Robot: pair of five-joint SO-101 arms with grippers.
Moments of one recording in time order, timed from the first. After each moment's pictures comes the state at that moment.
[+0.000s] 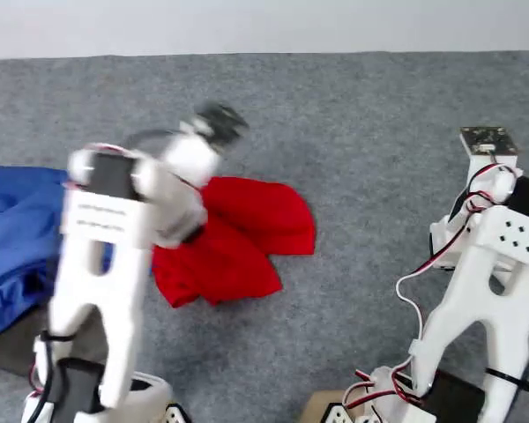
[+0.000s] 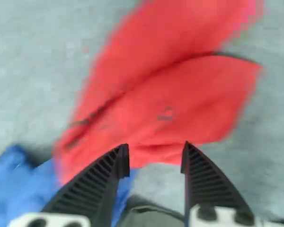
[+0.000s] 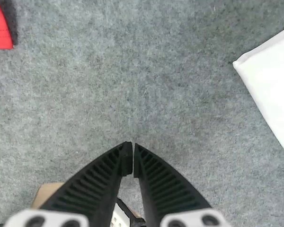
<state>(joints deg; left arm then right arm) 11.9 -12.4 3.2 98.9 -29.6 22.3 -17.3 7.6 100.5 23.1</state>
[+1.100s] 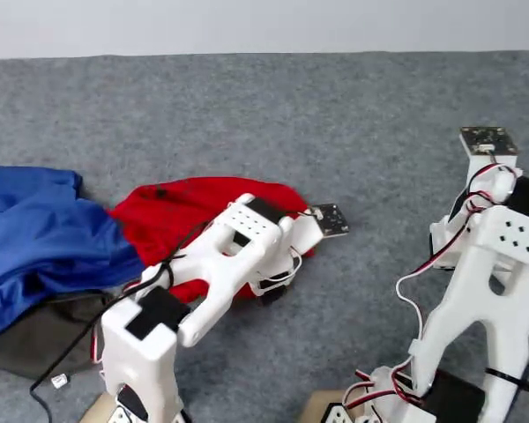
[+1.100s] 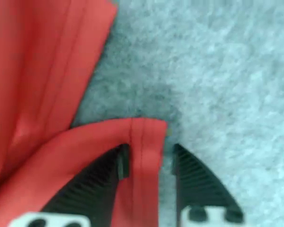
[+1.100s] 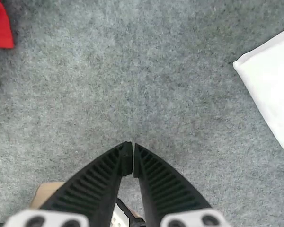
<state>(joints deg) 30.9 23.3 11.4 74.7 -23.5 22.3 -17.3 7.6 100.5 23.3</state>
